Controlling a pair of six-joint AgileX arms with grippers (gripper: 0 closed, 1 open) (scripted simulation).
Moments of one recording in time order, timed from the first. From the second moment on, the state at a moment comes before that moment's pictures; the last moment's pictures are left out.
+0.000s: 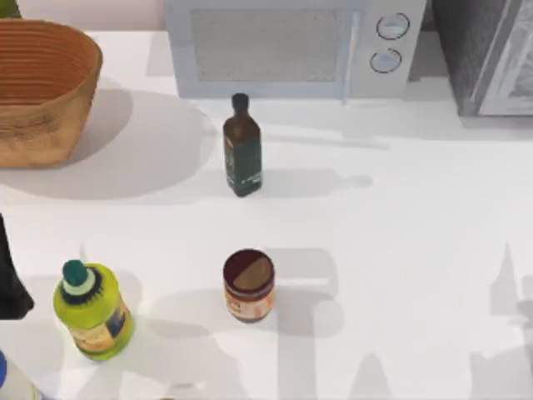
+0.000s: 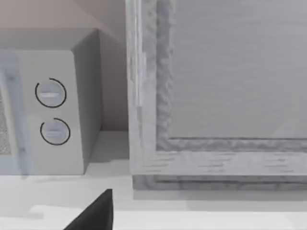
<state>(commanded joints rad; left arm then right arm) 0.00 0.00 0.00 0.00 0.00 0.00 0.00 0.00 0.00 0.00 0.00 0.00</state>
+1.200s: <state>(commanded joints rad) -0.17 1.18 0.68 -0.13 0.68 0.78 0.00 0.00 0.00 0.00 0.00 0.00</state>
